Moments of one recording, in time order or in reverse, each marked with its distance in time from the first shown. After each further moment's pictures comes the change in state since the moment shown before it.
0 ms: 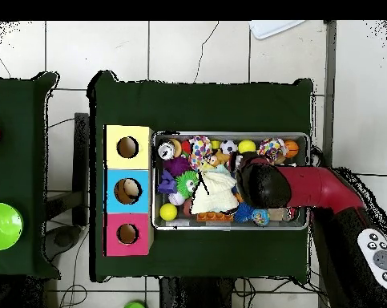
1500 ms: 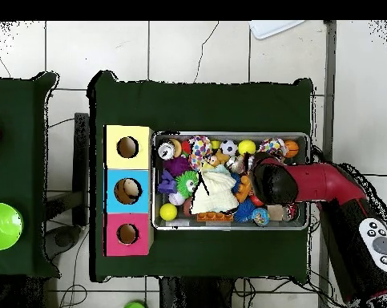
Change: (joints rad) arm -0.064 0.142 0.035 -0.112 -0.212 0.000 0.000
